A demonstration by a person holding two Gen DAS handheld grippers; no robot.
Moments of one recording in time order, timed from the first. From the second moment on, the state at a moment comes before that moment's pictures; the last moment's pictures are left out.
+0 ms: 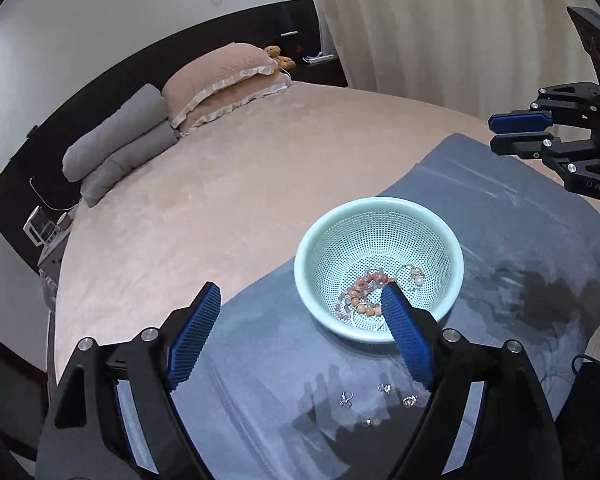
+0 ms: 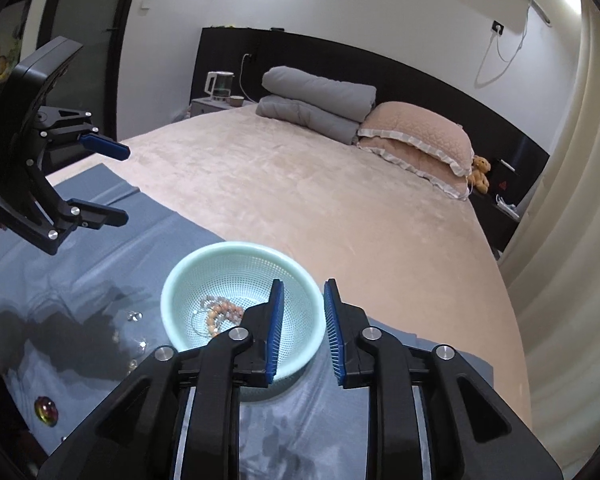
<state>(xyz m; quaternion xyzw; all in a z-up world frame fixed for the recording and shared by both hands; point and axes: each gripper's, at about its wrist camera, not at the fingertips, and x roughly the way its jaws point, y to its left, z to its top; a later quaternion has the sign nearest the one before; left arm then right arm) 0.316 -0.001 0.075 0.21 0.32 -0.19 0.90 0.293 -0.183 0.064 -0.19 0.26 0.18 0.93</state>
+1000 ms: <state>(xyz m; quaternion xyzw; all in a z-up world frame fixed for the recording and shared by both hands) 0.317 0.034 -0.103 0.17 0.40 -0.31 0.84 0.275 -0.092 -0.118 -0.17 0.34 0.42 0.82</state>
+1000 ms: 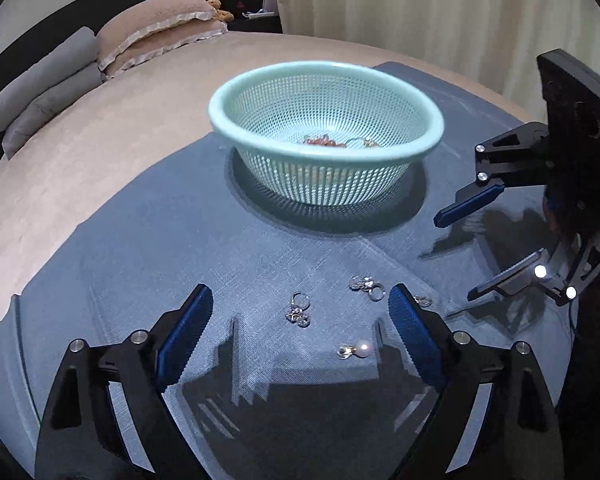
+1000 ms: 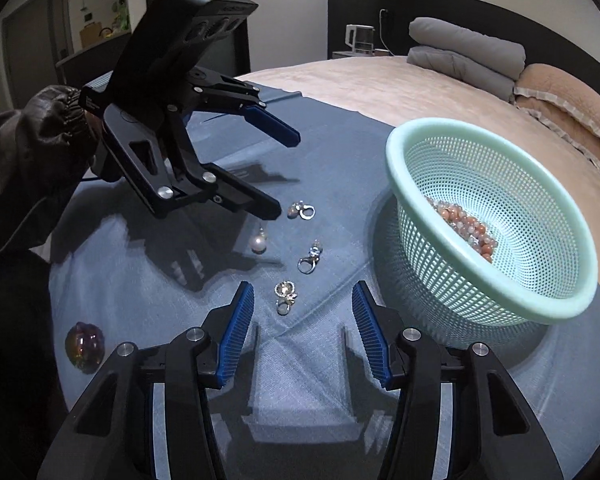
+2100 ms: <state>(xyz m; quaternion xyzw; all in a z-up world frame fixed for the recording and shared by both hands) 0.247 0.049 -0.045 0.17 0.37 -0.28 0.87 0.222 -0.126 -0.051 -0.13 0.33 0.33 0.88</state>
